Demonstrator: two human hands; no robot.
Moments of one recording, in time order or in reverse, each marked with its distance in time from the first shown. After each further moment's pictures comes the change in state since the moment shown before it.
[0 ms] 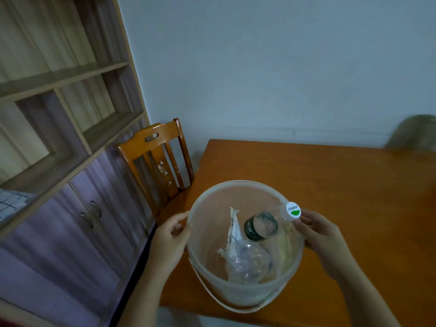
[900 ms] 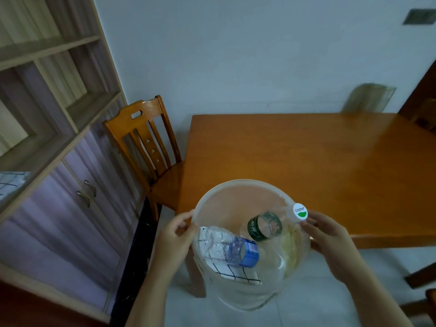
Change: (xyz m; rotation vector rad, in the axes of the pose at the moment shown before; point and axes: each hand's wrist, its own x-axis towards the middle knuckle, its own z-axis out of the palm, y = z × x) left_hand -0.116 -0.046 -0.080 -0.061 -0.211 -0.009; right_hand -0.189 0.024 0.048 -0.005 0.210 0.079
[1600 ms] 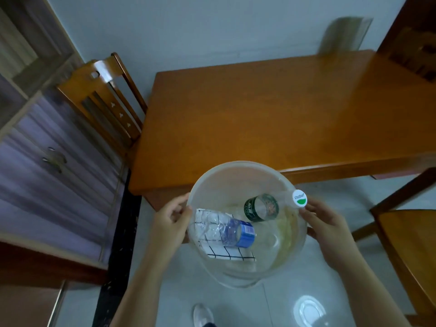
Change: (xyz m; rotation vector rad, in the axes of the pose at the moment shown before) left_hand -0.129 0.002 0.133 0.030 -0.051 -0.014; right_hand -0.098 0.077 -0.158 0.067 0.057 0.079
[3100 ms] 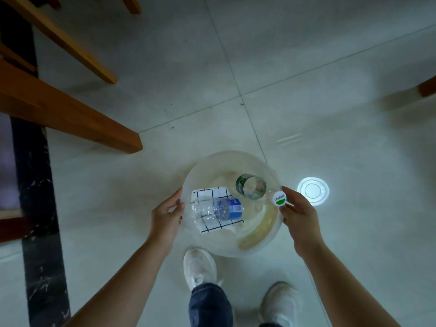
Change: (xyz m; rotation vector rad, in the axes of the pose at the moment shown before) left_hand 0.001 -0.624 0.213 0.094 -0.113 -0.646; right_hand 0.041 0.666 0.012 0.071 0.283 0.617
